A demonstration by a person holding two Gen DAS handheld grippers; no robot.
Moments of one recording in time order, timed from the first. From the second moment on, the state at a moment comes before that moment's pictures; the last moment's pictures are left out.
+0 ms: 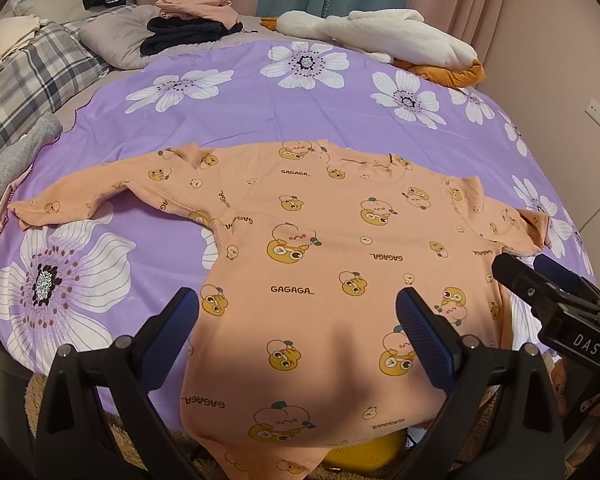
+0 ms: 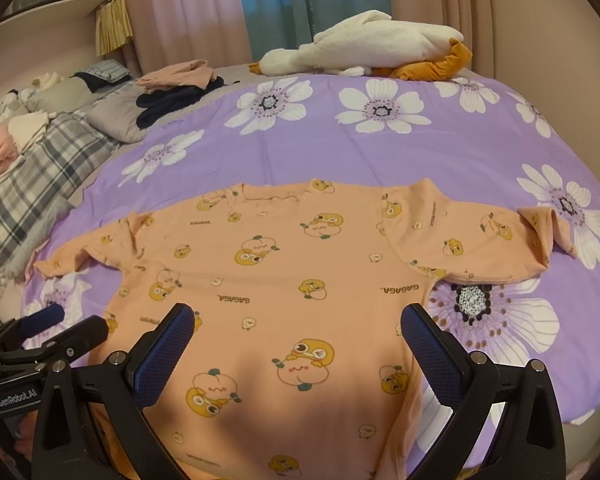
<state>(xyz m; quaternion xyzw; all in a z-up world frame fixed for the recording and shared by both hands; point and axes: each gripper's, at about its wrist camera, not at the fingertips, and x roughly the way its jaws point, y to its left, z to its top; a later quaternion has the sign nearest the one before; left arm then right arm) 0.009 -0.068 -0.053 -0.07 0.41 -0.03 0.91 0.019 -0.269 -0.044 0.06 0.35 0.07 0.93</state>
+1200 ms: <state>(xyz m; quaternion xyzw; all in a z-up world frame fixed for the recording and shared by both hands) 0.068 -0.075 -0.078 -0.10 0.46 -0.05 0.88 0.042 -0.468 -0.069 0.30 0.34 -0.04 0.89</state>
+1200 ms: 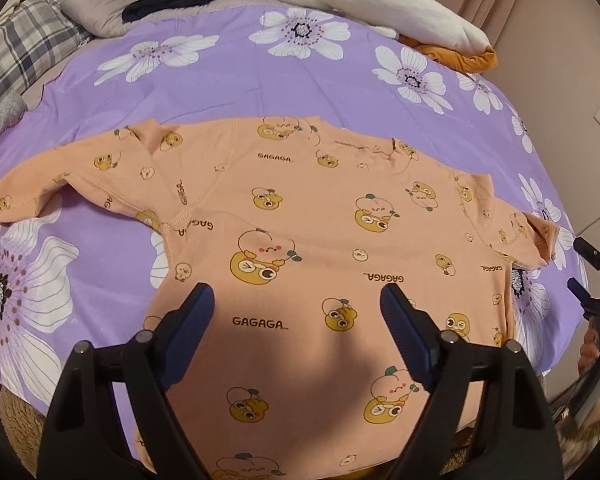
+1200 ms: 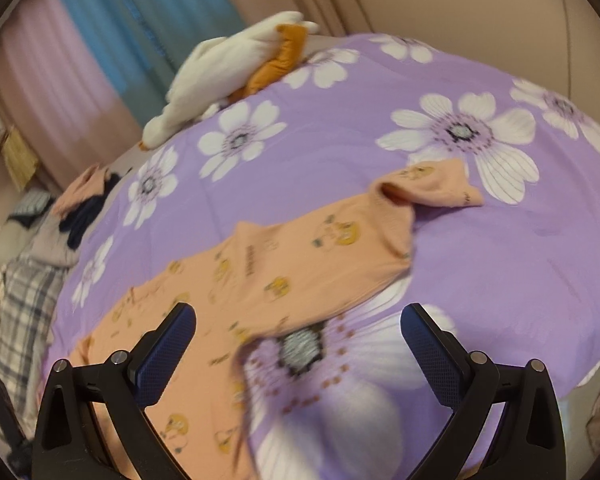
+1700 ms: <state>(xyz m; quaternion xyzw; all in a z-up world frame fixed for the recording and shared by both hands) 0.079 -0.079 -0.092 -0.09 0.49 -0.04 0.87 0.097 -0.613 -0.138 0.50 0.34 -0.10 0.79</state>
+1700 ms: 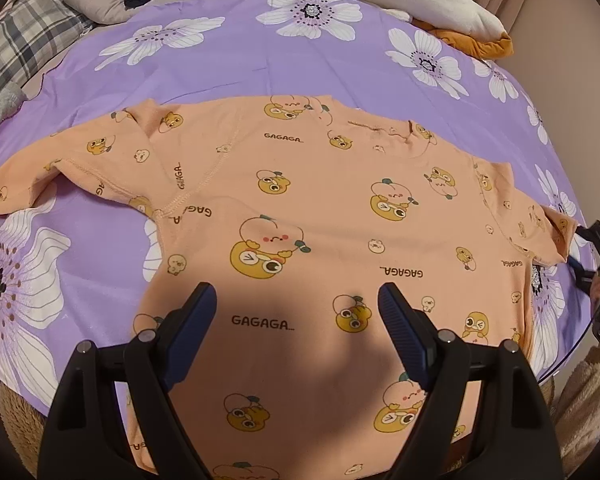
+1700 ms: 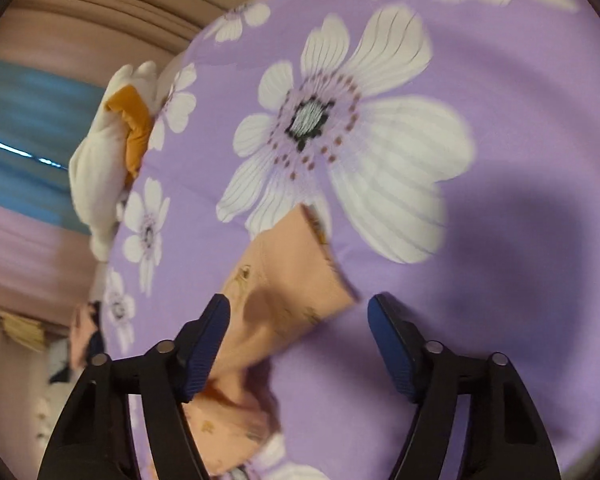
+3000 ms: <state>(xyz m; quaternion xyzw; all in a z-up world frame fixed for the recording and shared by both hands) 0.042 0.008 -0.064 -0.16 0.43 0.02 0.89 0.123 -0.368 0.065 0.14 0.23 0.05 0.96</state>
